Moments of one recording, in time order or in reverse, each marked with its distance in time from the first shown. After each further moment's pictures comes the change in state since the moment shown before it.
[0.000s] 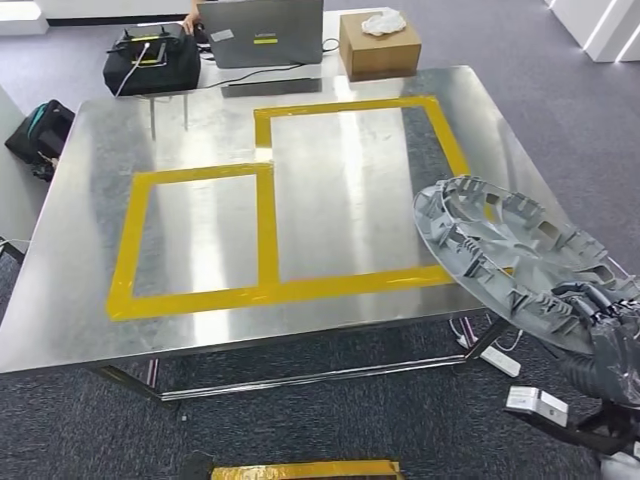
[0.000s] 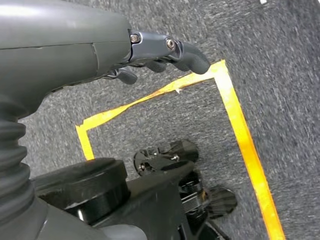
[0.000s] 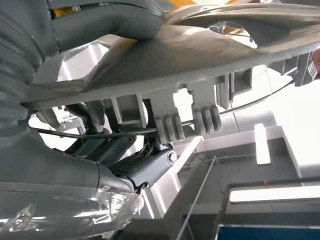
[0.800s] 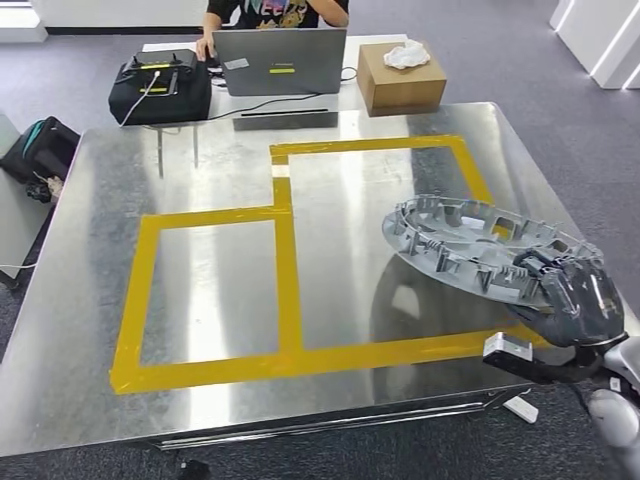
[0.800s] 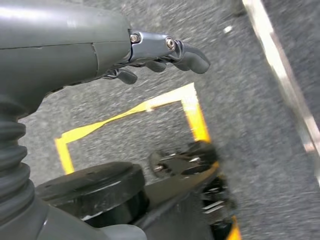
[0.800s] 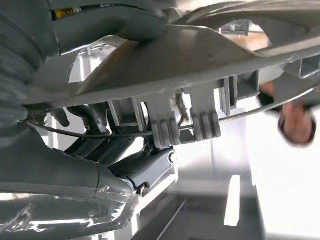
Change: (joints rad) left arm 0.021 0.001 0.002 0.001 0.010 -0.003 -0.013; right arm -0.279 -0.101 0.137 0.224 0.023 0.272 0.012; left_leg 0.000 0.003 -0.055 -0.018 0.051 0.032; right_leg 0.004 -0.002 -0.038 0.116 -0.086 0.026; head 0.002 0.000
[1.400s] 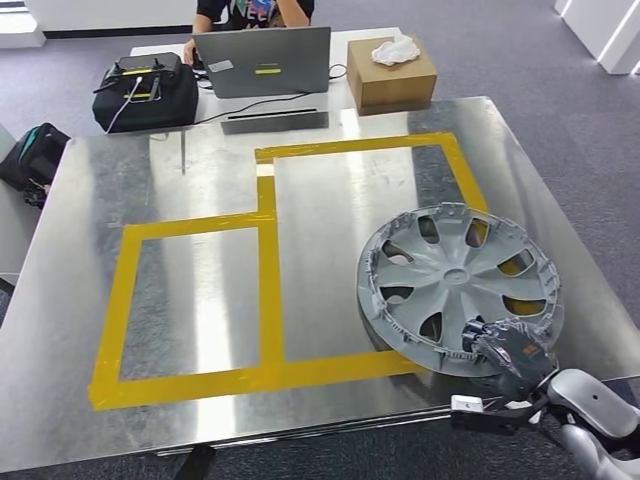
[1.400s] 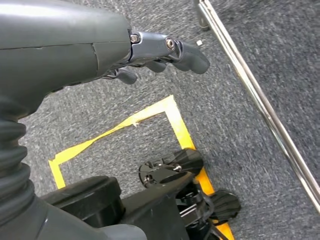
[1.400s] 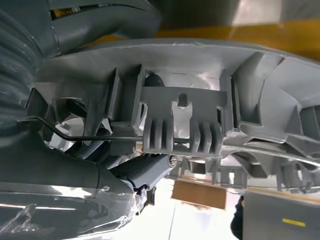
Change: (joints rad) left arm -0.054 0.018 -0.047 0.000 -0.073 -0.010 0.029; right arm 0.021 -0.109 0.312 0.187 0.076 0.125 0.021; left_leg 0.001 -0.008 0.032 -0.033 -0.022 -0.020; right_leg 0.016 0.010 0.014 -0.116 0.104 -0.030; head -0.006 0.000
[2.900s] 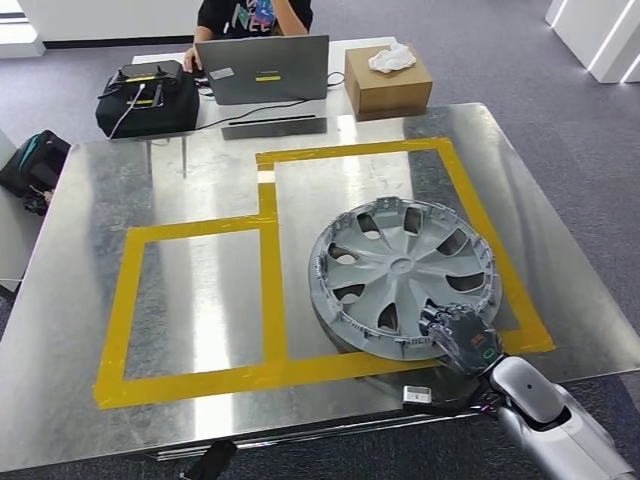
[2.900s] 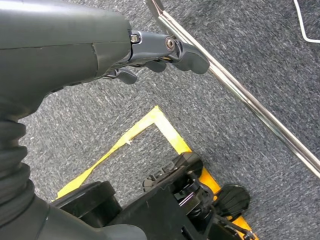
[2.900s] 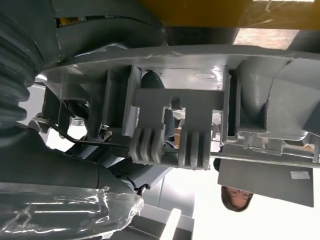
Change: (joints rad) left arm -0.034 0.008 -0.182 0.000 -0.062 -0.052 0.039; right arm -0.195 0.198 0.142 0.335 0.231 -0.381 0.009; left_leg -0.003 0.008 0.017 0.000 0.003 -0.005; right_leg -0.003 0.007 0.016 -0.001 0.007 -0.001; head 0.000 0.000
